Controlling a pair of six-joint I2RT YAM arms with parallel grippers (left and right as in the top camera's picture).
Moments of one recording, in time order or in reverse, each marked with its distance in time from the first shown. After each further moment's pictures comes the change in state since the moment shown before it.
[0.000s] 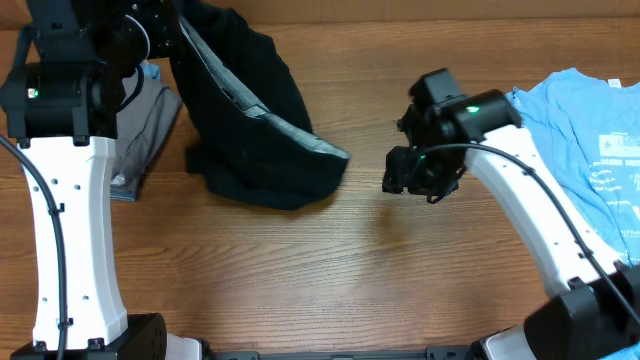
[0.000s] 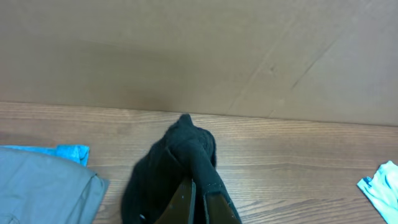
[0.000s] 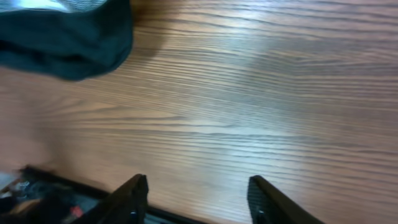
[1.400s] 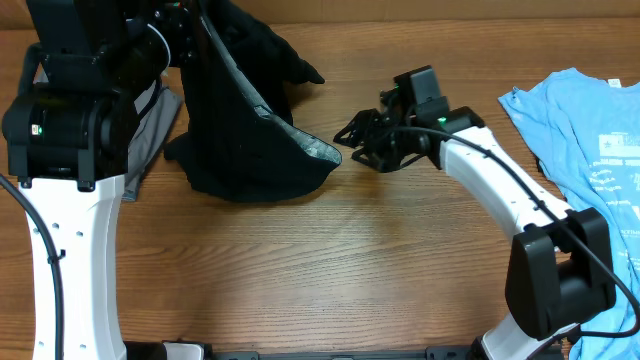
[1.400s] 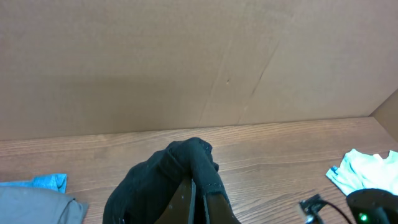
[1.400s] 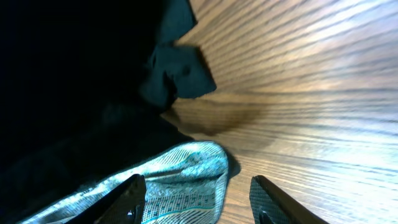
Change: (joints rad) left arm -0.108 -0.093 0.010 0.003 -0.011 0.027; right arm 0.022 0.160 -0.187 0.772 -0.290 0.565
